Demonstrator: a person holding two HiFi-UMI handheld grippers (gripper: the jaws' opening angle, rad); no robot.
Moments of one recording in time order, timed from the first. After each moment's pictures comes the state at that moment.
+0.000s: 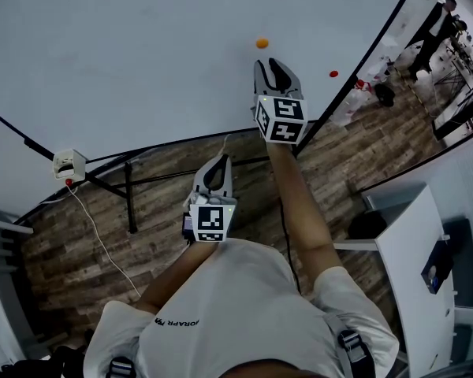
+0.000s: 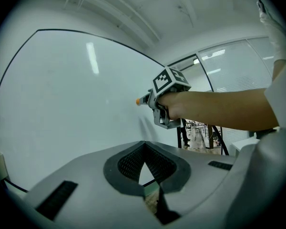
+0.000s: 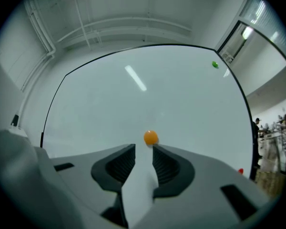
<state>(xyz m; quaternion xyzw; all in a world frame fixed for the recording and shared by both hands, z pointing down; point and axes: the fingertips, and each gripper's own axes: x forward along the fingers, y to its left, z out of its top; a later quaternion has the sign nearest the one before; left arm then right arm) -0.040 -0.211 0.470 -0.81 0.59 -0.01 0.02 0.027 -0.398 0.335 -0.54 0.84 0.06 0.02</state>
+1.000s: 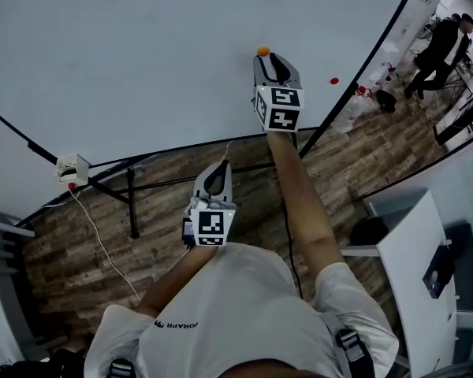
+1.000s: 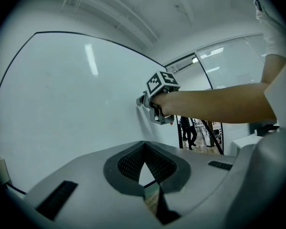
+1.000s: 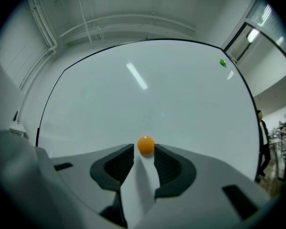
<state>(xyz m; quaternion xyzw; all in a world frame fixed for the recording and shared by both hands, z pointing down) -0.045 -0.212 0.470 -0.81 0.59 -0.02 0.03 0.021 -0.431 0.323 -0.54 0.84 0.07 0.00</state>
